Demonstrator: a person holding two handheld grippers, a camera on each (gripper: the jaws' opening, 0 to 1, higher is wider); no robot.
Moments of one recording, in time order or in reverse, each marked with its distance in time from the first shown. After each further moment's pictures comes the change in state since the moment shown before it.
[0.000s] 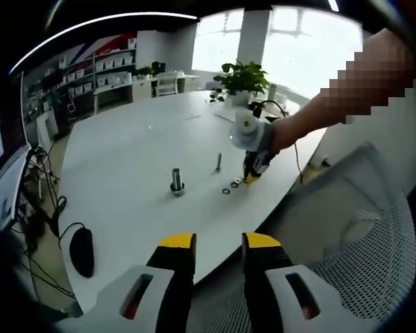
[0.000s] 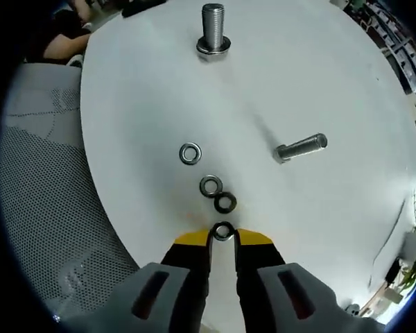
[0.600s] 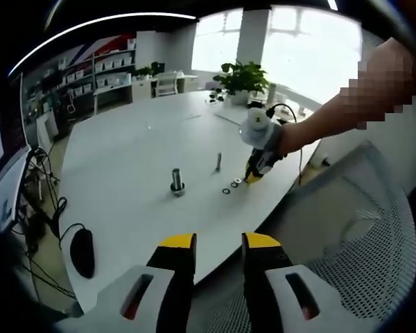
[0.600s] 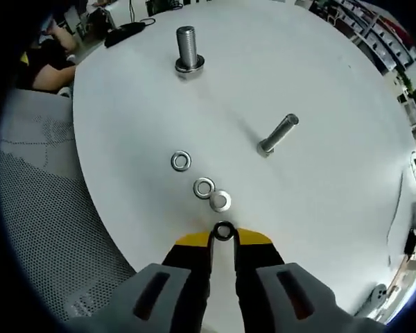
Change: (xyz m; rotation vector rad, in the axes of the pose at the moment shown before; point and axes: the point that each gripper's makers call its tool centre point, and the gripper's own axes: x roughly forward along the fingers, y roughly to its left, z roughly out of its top) left arm 0.001 0.000 -0.001 0.008 0.001 -0.003; right arm -0.002 0.000 -0.001 0.158 -0.138 -0.040
